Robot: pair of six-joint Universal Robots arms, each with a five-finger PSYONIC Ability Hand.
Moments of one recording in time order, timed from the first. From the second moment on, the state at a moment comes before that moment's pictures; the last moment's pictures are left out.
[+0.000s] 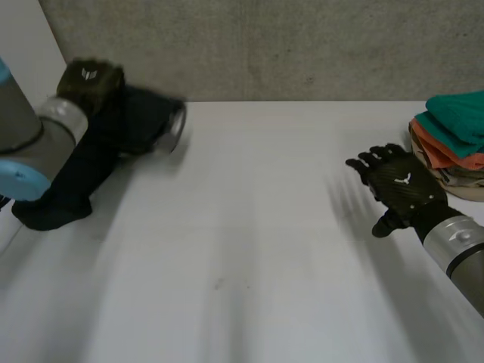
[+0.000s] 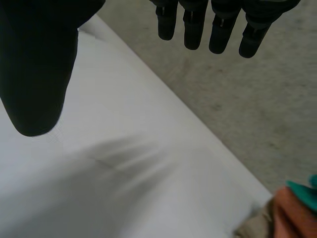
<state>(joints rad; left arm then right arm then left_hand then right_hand) 4.52 -2.14 -1.04 3.23 -1.36 3.45 1.69 -1.41 1.97 -0.41 1.15 2.64 1.12 1.19 1.19 1.20 0.96 0.23 0.22 0.21 0.21 0.05</state>
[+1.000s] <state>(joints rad) 4.15 -1.97 -1.26 3.05 -1.64 3.43 1.70 -1.66 1.88 0.07 1.18 2.66 0.19 0.20 0.21 0.20 0.05 0.23 0.22 0.21 0.21 0.05</state>
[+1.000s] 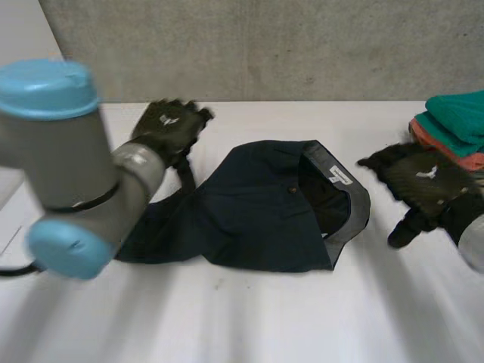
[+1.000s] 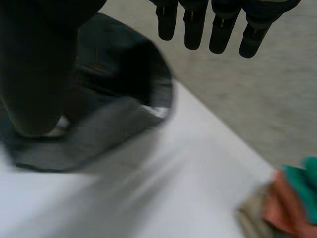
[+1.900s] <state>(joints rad) 4.28 -1.60 -1.84 3.47 -1.52 3.58 2.03 -1.42 1.56 -0.08 1.39 2.67 1.15 1.20 1.19 1.20 0.98 1.12 1.17 1.17 1.18 0.99</state>
